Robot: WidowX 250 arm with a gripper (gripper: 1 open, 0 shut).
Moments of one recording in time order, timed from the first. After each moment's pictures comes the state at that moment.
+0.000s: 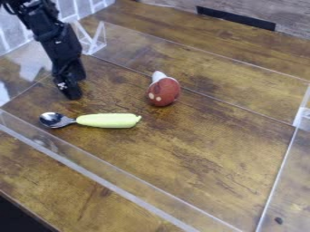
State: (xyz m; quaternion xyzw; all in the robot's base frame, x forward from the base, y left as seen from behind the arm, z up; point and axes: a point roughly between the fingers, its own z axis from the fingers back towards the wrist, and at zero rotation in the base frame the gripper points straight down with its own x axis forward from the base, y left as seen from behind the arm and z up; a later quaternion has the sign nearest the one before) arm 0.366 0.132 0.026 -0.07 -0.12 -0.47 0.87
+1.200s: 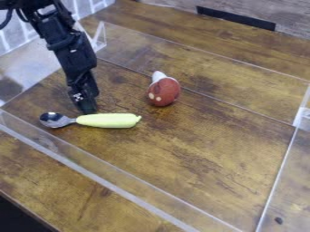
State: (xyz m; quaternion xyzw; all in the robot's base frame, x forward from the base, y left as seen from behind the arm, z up) arm 0.346 0.091 0.030 -0.12 -0.10 -0.42 0.89
